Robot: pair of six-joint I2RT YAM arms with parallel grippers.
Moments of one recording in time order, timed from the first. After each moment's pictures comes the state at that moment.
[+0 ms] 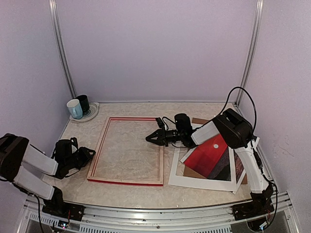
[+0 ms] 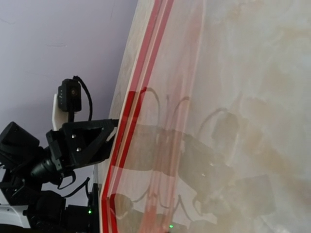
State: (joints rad) left arm -0.13 1.39 0.13 0.68 0.21 -0.81; right arm 0.65 2.44 1.43 0.73 -0.89 1.03
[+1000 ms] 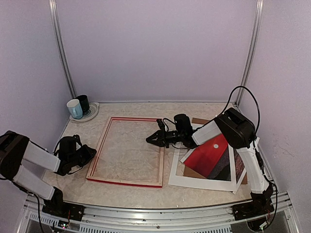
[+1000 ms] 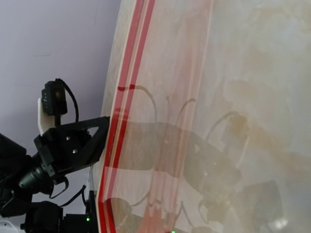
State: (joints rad) left arm -0.21 1.41 0.20 0.60 0.10 -0.81; right arm 0.66 2.39 1.39 0.67 -0.82 1.04
